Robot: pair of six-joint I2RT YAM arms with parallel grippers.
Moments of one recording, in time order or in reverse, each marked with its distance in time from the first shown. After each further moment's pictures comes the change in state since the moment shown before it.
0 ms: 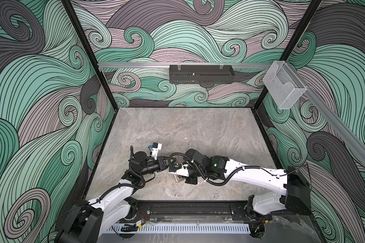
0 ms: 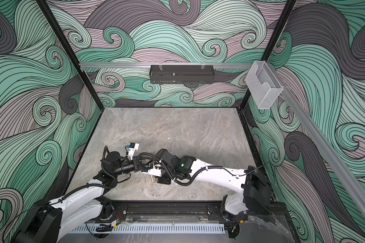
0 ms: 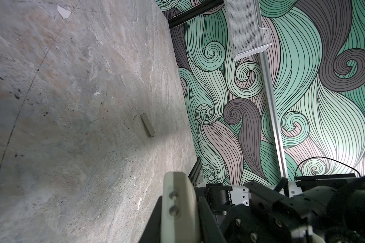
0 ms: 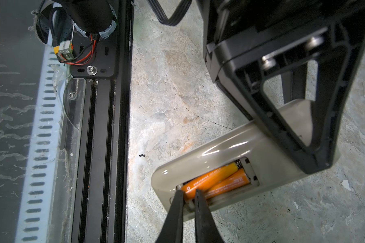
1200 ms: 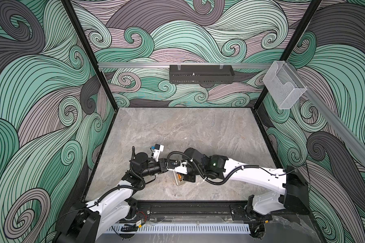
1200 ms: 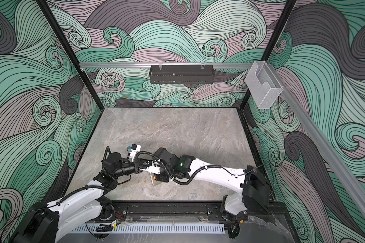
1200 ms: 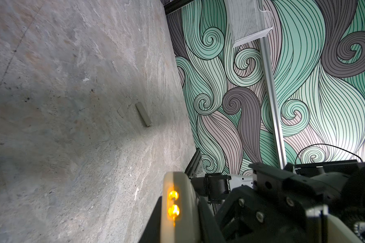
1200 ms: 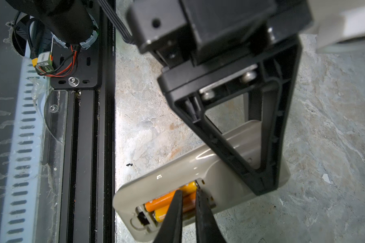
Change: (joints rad) left arm -0.043 -0.047 0.000 -0.059 0.008 0.024; right arm 0.001 -0.005 0.026 0.016 0.058 0.035
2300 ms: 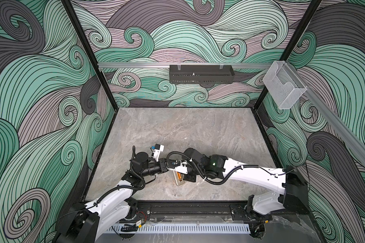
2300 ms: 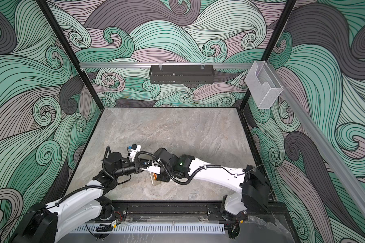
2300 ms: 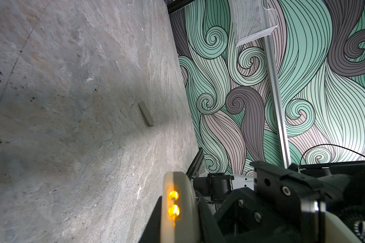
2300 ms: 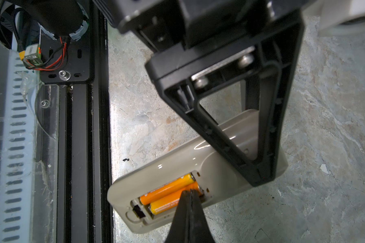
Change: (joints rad) left arm -0.003 0.008 0.013 -0.037 -0.019 0.013; right arm 0.000 0.032 0.013 -0.027 0.033 0.003
